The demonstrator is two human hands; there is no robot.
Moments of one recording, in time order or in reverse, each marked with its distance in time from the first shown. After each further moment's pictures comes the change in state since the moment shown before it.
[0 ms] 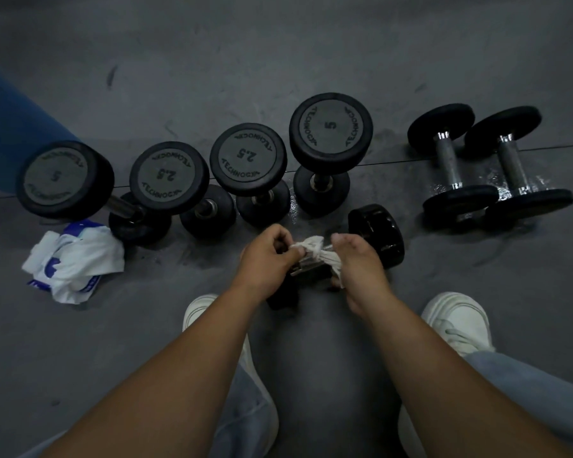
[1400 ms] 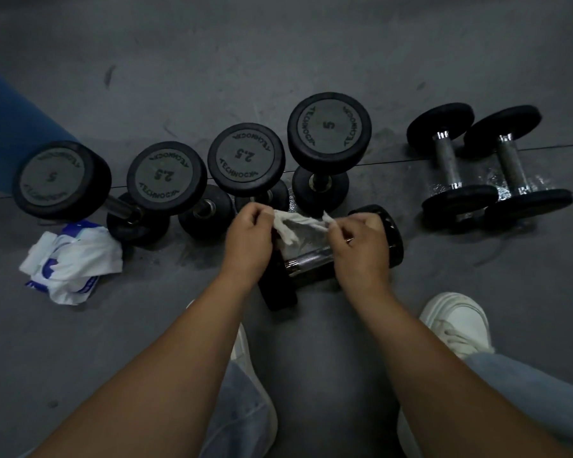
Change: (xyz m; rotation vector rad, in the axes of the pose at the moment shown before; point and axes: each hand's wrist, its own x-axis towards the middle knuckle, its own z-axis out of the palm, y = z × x) left_hand 0.011 0.033 -0.017 -0.074 0.259 0.032; right_hand -0.007 -0.021 0.004 -0.633 0.254 -0.591
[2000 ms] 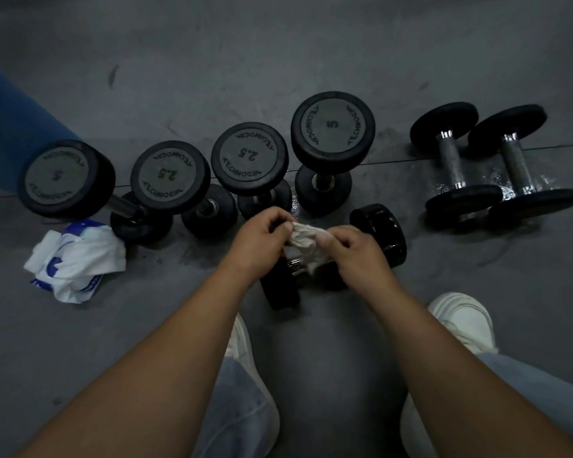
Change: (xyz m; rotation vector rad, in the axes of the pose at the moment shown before) left_hand -0.003 0.004 -0.004 0.055 -0.305 -0.016; right_hand 0.004 0.010 -0.004 0.219 -0.375 0.074
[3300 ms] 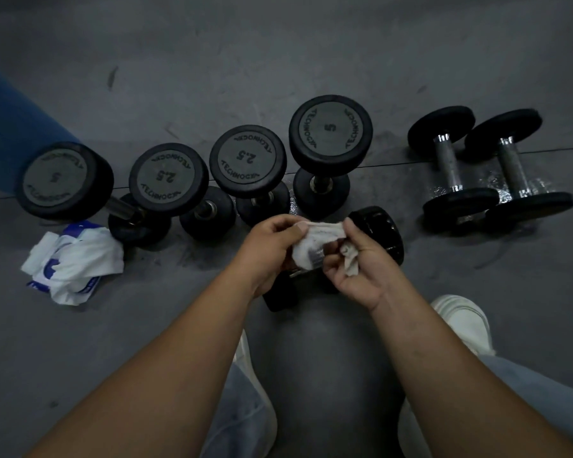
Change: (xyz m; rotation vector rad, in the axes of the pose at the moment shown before) left_hand -0.010 0.021 0.018 -0.559 -0.072 -0.276; right_hand 0.002 -0.015 -0.007 1.230 -0.054 0.669
